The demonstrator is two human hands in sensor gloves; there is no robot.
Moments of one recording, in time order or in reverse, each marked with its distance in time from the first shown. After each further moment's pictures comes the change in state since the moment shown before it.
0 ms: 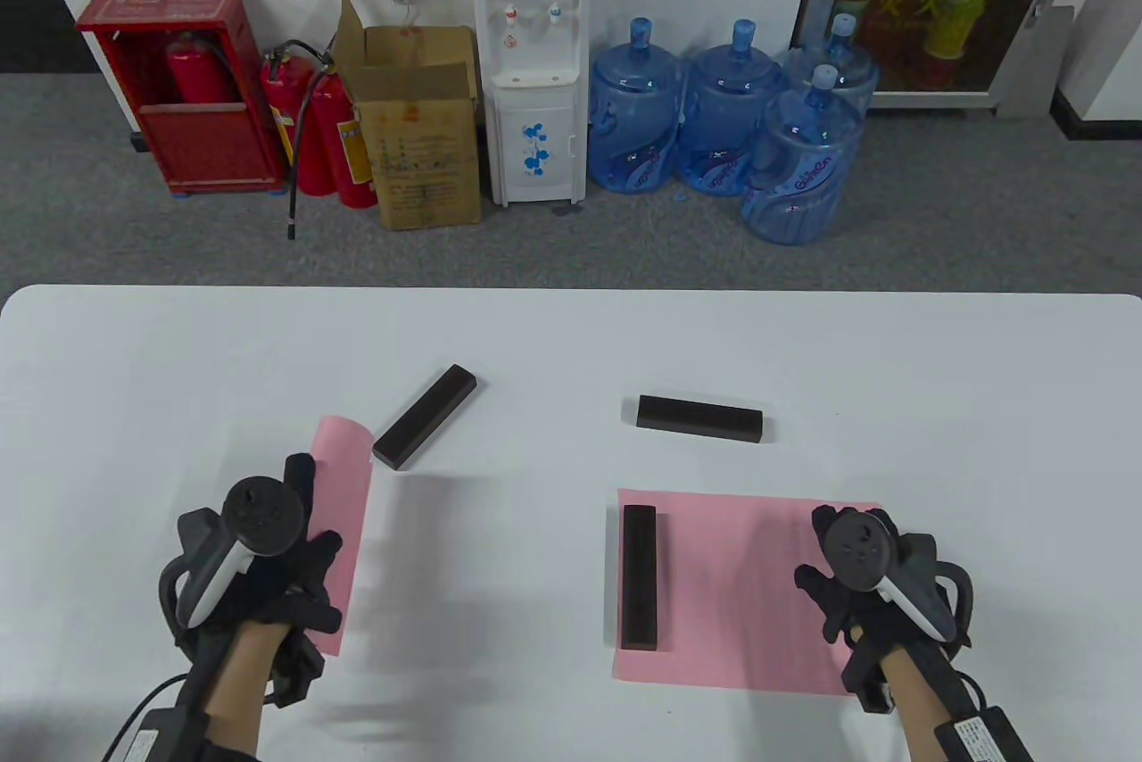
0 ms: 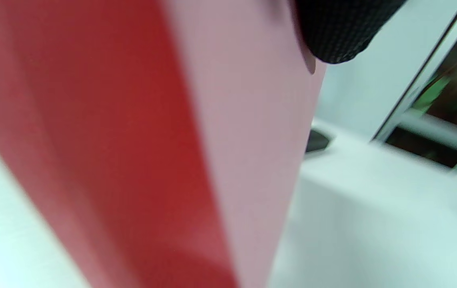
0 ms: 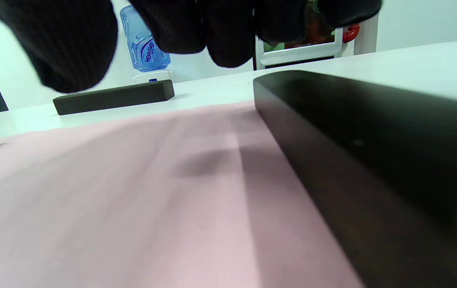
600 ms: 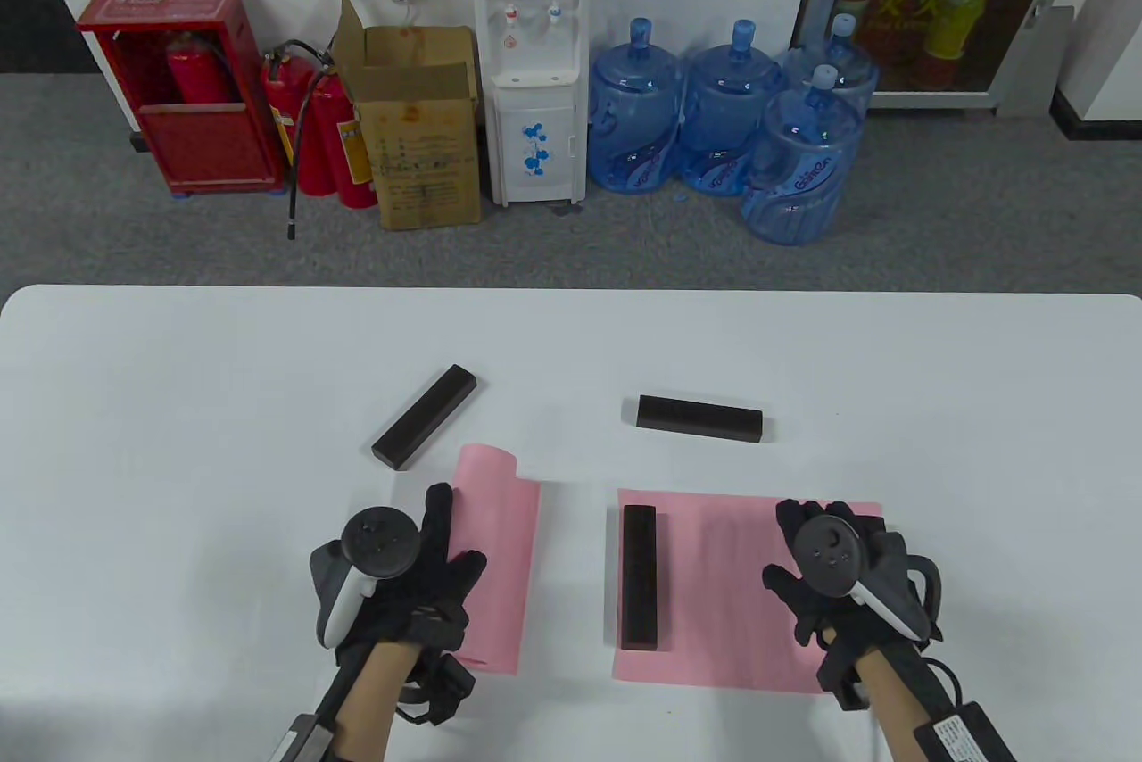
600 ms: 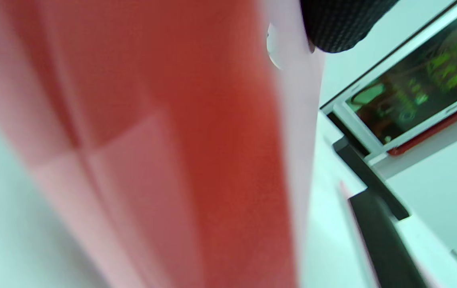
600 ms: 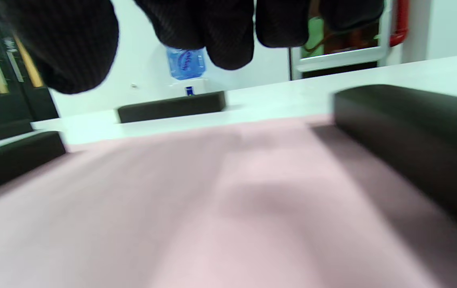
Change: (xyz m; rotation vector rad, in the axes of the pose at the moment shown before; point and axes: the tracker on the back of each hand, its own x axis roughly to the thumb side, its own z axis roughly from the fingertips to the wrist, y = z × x) left_hand 0.058 -0.117 -0.008 -0.255 -0.080 0.306; right_hand 0.050 -0.007 0.006 -0.017 -0.163 -0.018
